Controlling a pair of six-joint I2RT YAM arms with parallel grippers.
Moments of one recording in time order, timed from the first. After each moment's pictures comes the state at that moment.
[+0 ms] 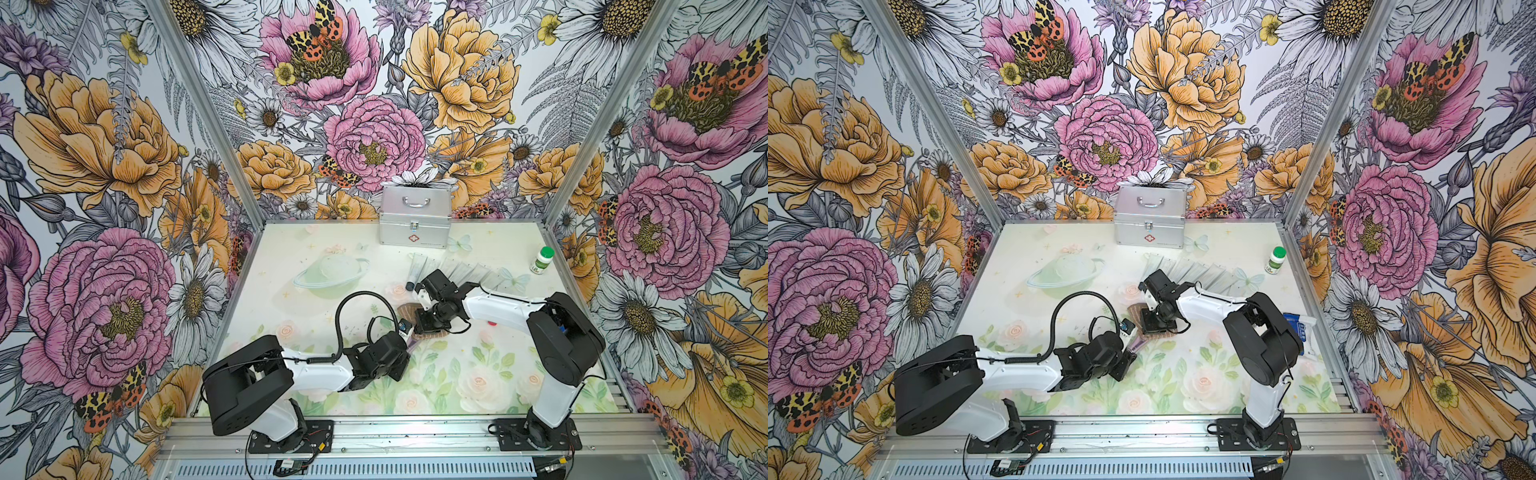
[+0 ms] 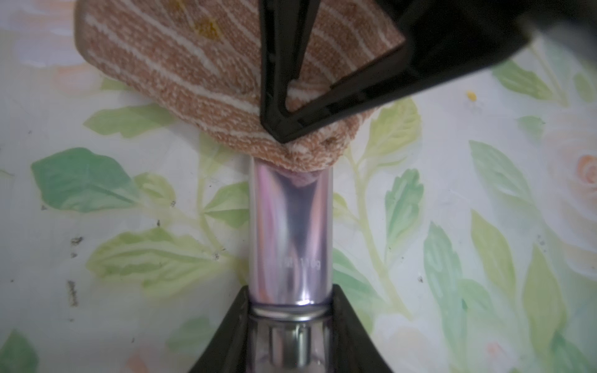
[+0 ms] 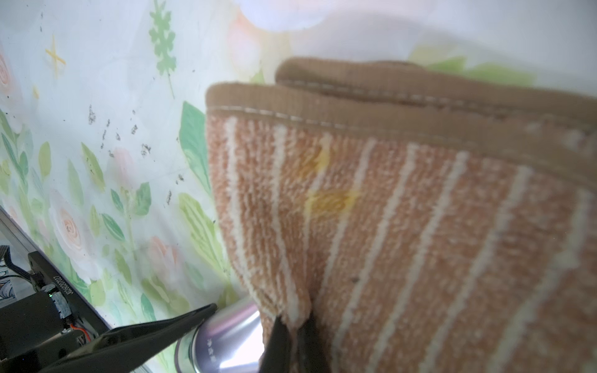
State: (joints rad) left arm -1.05 1.48 0.51 0.09 -0.20 -0.37; right arm 0.66 1.80 1.10 -0.53 -0.38 0.44
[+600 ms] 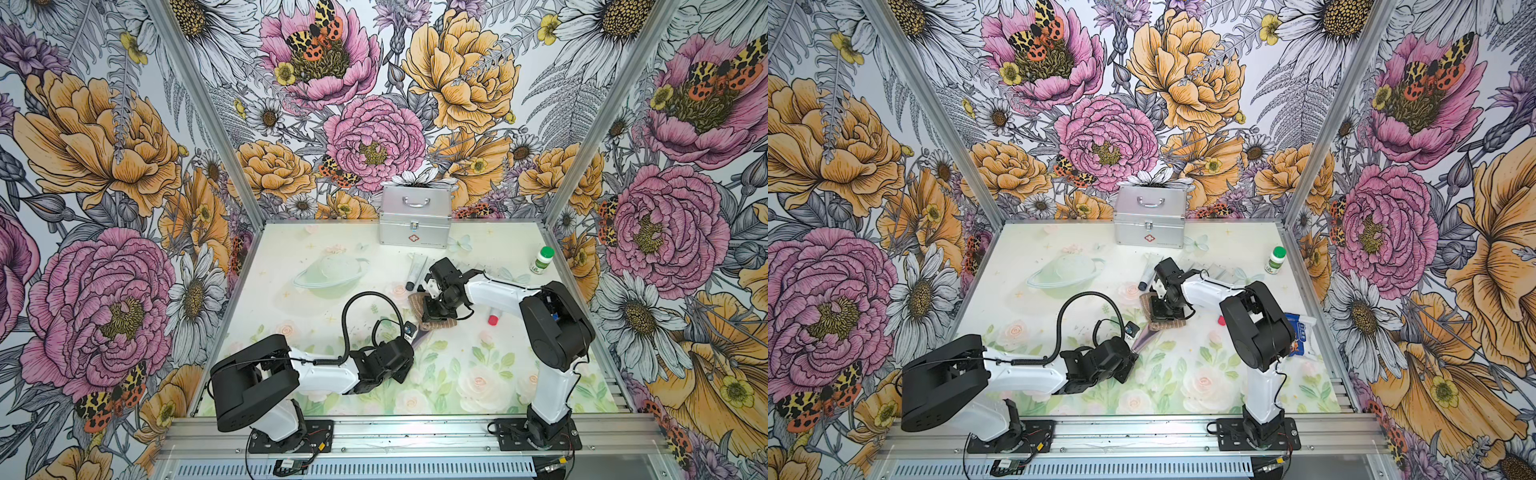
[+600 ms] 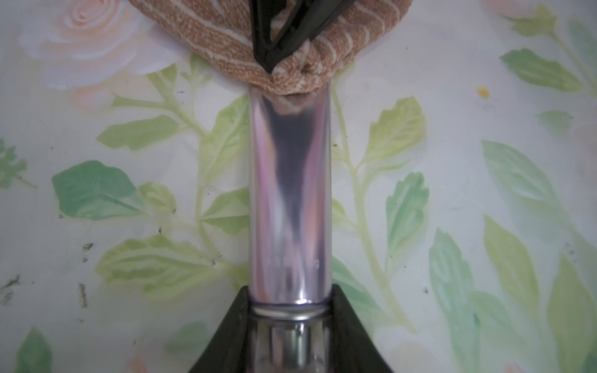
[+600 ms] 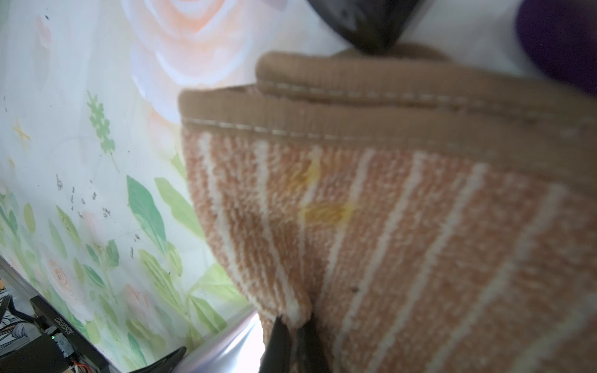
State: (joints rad) left arm -1.11 1.51 0.54 0.08 -0.30 -0.36; right arm 0.54 1.90 1.21 -0.60 -0.38 0.43
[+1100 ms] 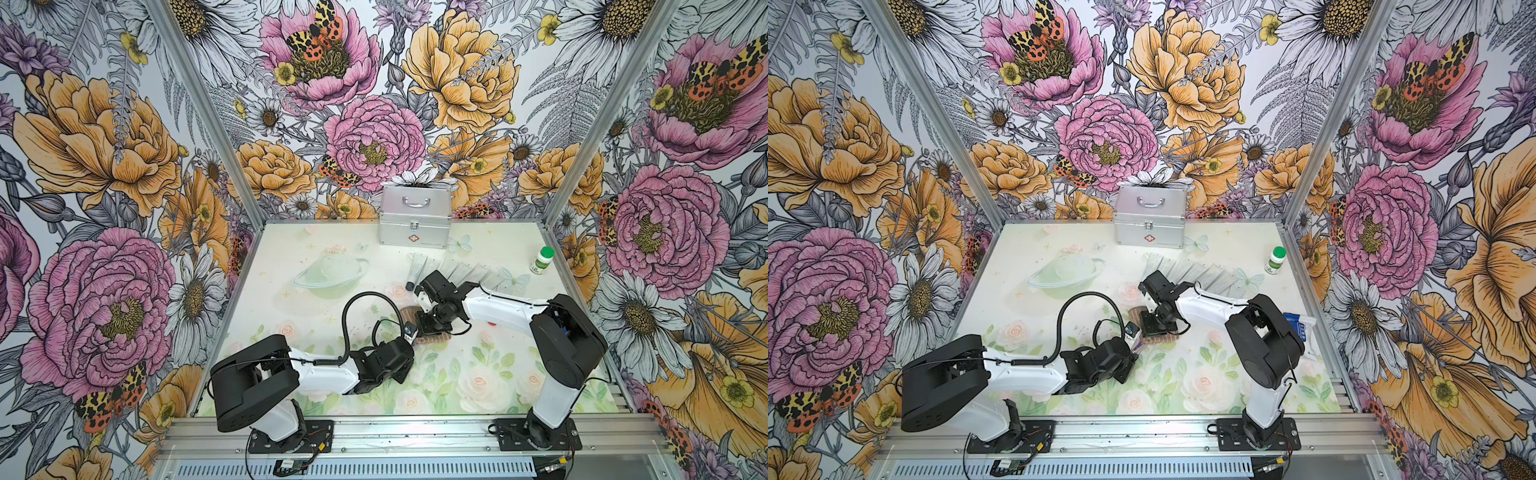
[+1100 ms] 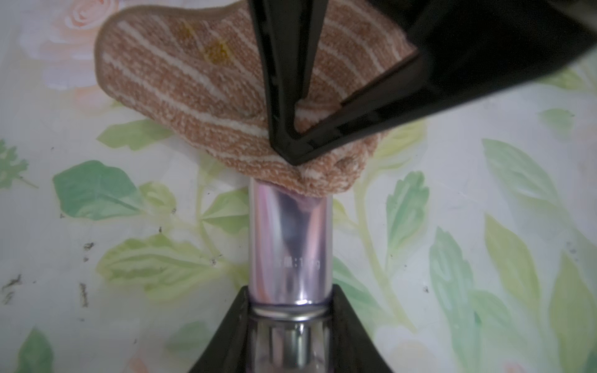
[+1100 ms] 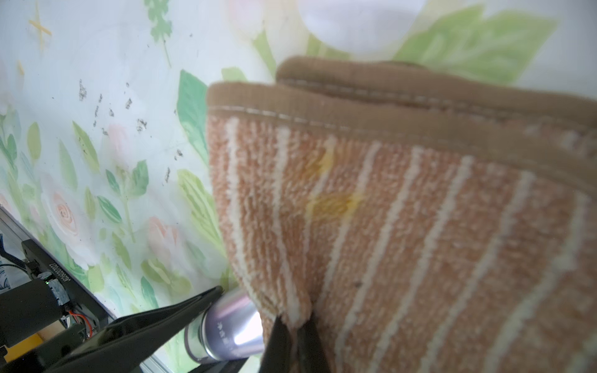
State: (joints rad) left arm -1.11 1.51 0.54 0.08 -0.30 -0.36; right arm 0.67 1.78 1.11 -0.60 -0.37 0.45
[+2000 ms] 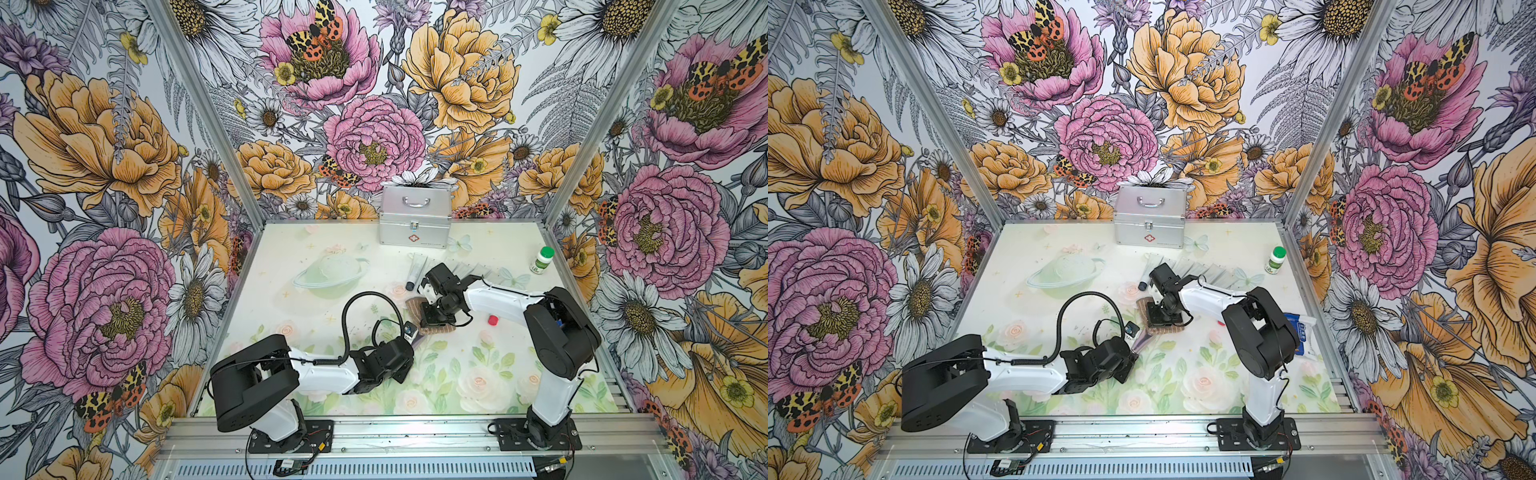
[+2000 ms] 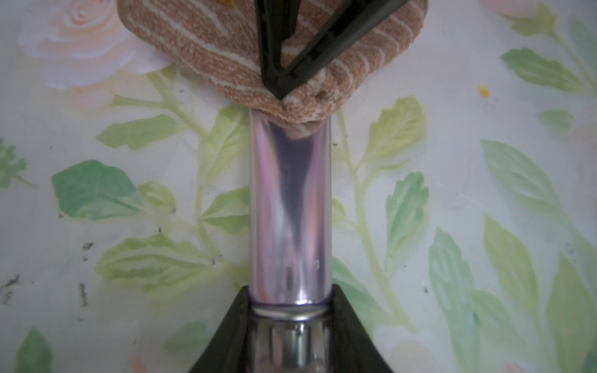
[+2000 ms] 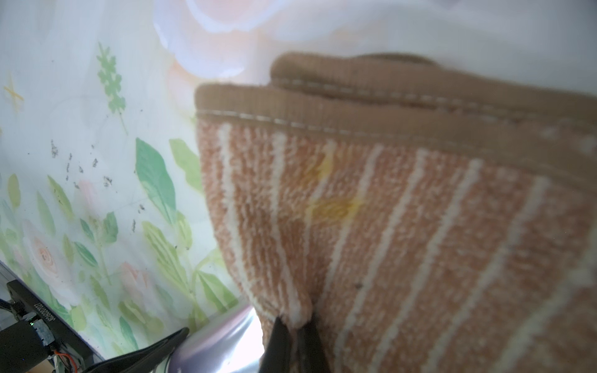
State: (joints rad) left arm -1.10 1.51 0.54 0.08 -0.30 -0.36; right arm 0.61 1.84 1.16 -0.59 -0.34 0.43
